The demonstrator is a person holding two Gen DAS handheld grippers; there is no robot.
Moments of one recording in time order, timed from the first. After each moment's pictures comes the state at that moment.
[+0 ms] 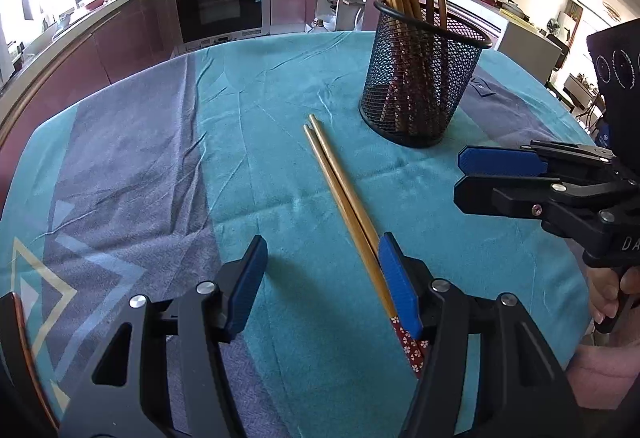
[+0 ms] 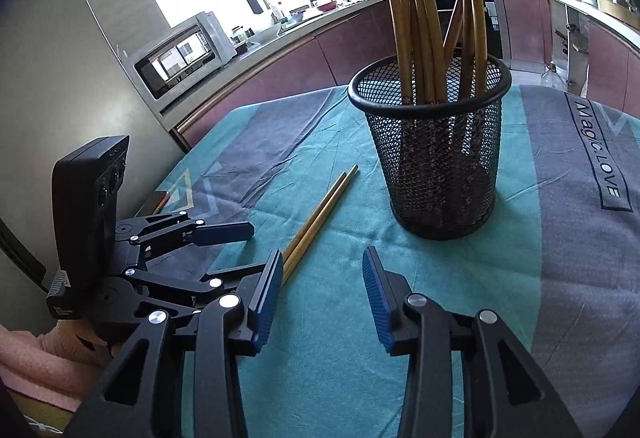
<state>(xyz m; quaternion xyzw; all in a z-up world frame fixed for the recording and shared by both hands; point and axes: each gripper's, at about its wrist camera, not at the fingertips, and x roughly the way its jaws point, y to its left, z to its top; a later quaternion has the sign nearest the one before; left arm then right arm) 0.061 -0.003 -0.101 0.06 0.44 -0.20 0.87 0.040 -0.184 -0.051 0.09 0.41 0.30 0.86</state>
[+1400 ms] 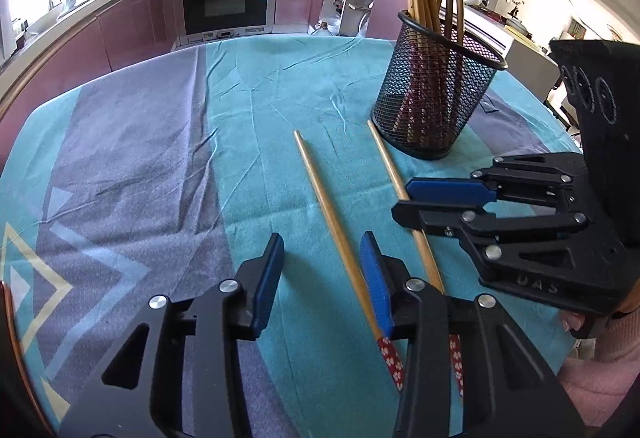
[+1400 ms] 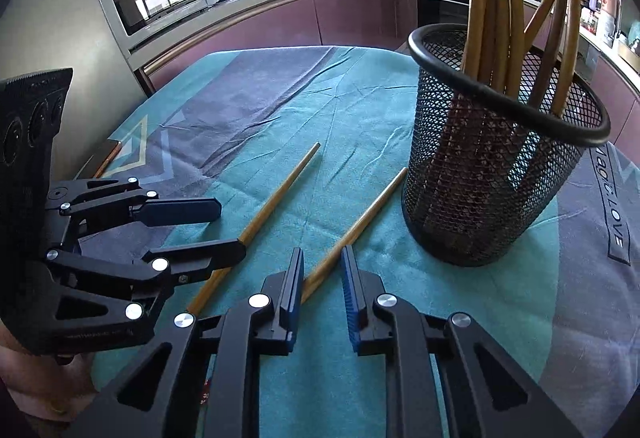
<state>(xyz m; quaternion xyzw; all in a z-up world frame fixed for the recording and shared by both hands) 0.070 0.010 -0.102 0.02 0.45 -0.20 0.87 0.062 -0.136 -0.068 -0.03 0.45 0.26 0.85</state>
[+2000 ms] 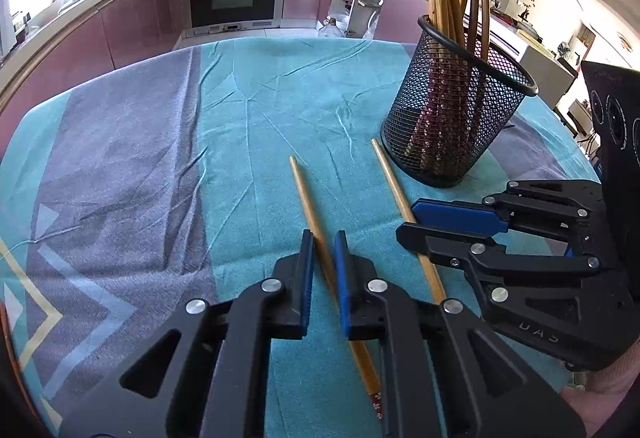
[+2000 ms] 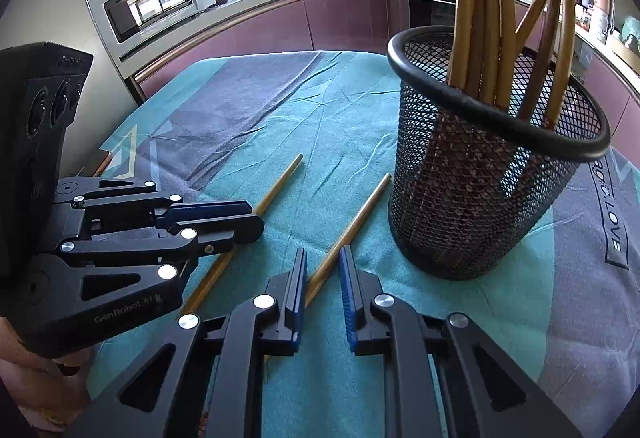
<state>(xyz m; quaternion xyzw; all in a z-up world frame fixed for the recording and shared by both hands) 0.095 -0.002 -0.103 0.01 0.46 -0.18 0.87 0.071 -0.140 -0.068 -0.02 0.45 0.25 0.86</state>
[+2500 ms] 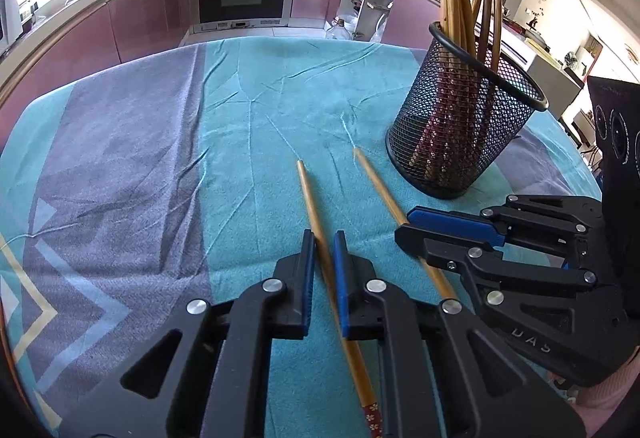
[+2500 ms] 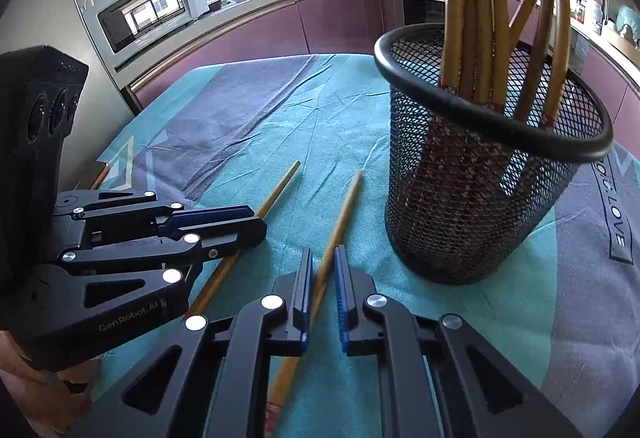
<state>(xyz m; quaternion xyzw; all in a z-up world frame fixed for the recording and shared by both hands) 0.098 -0.006 -0.103 0.00 0.46 -0.17 0.87 0.075 -0.145 -0.070 0.00 0.45 0.24 0.86</state>
